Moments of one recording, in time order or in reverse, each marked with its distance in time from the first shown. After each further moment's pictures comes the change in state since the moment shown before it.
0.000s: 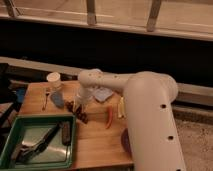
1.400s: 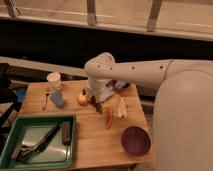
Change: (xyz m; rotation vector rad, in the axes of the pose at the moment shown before) arm 0.022 -0.050 -0.130 0.181 -0.216 0.142
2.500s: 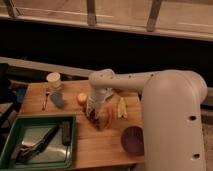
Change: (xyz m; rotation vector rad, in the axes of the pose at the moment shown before) arm 0.046 -0.013 0.074 -0.013 0.251 0.071
